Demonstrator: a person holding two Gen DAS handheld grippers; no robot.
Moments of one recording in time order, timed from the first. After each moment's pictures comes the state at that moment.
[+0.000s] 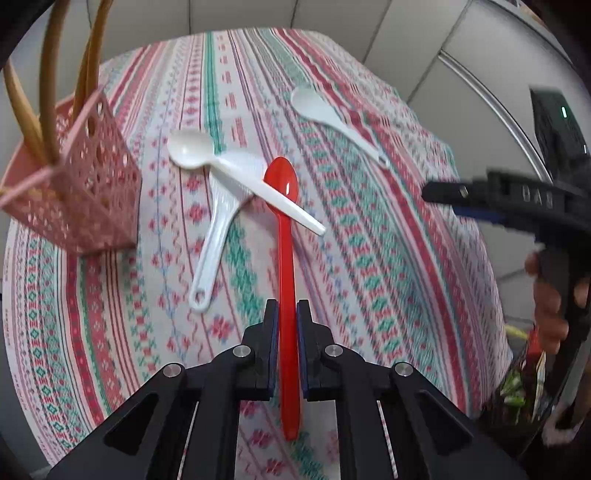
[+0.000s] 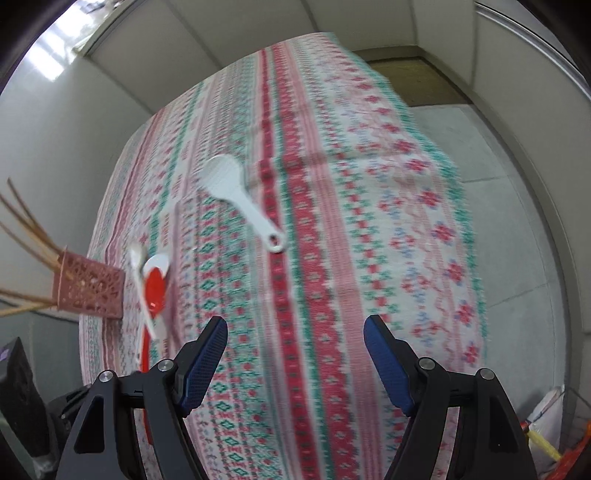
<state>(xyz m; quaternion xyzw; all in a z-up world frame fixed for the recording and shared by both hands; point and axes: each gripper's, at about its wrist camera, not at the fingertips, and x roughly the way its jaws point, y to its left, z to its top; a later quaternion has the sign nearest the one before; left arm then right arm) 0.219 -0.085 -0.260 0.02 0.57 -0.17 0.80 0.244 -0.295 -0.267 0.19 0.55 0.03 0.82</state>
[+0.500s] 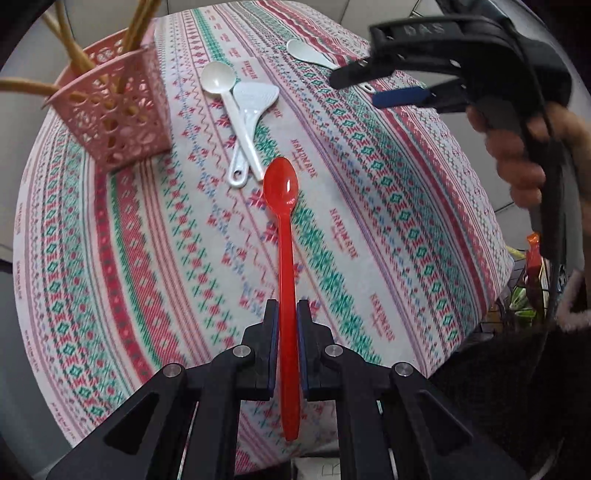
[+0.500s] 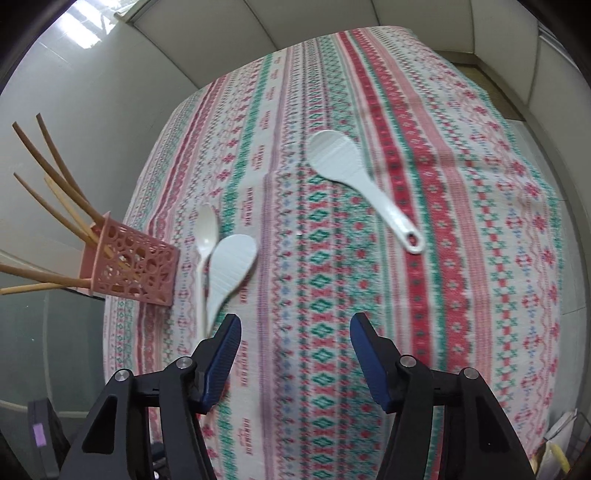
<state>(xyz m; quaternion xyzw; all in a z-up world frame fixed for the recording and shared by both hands) 0.156 -0.027 -0.261 0.07 0.60 -0.21 0.77 0.273 -0.216 -0.262 0.19 0.55 0.10 0.81</state>
